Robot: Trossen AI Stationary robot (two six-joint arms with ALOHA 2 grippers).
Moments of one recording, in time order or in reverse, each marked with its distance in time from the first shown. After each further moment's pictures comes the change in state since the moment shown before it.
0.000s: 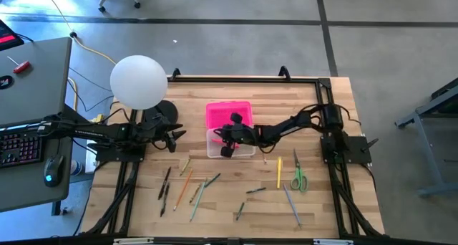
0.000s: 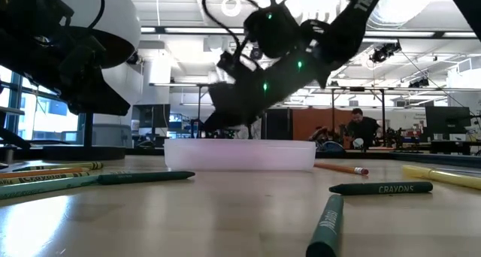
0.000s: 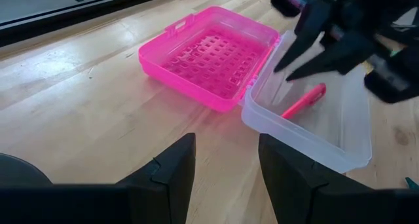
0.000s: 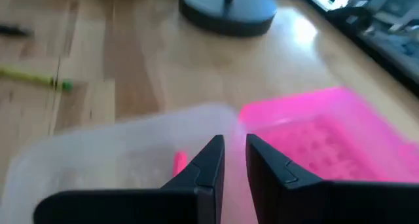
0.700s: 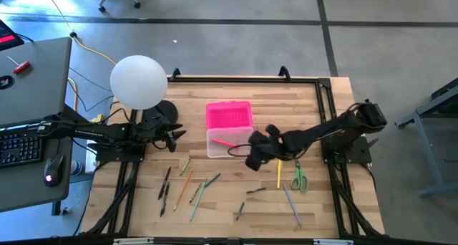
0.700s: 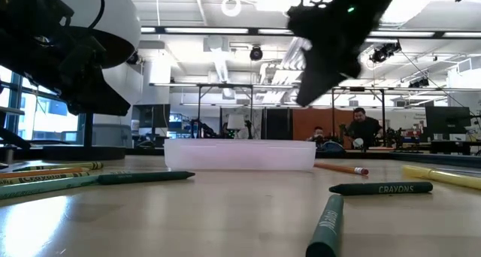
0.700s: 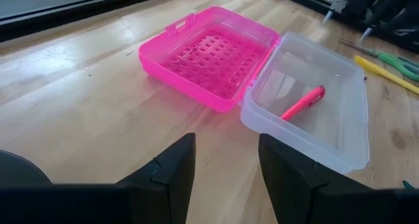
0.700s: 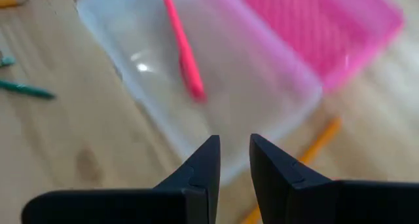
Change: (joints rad) left arm 0.000 0.000 0.000 -0.001 -0.003 -0.021; right arm 0.260 -0.410 0.000 -1.067 0.167 0.773
